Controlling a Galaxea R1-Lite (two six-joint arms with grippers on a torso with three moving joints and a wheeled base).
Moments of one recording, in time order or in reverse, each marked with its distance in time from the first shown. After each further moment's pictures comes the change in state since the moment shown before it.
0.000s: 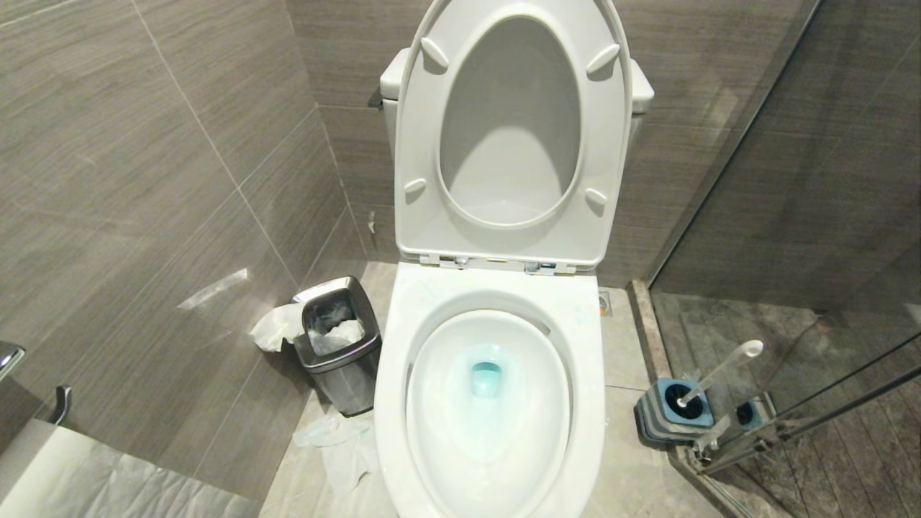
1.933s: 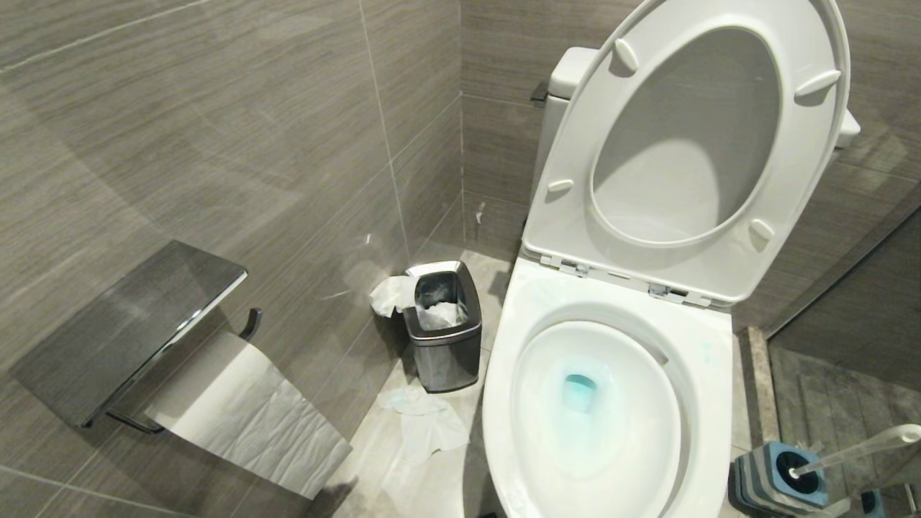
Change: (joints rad) left arm 0.000 0.000 0.000 -0.003 0.000 0.004; right arm -0.001 0.000 0.000 0.000 -0.005 0.002
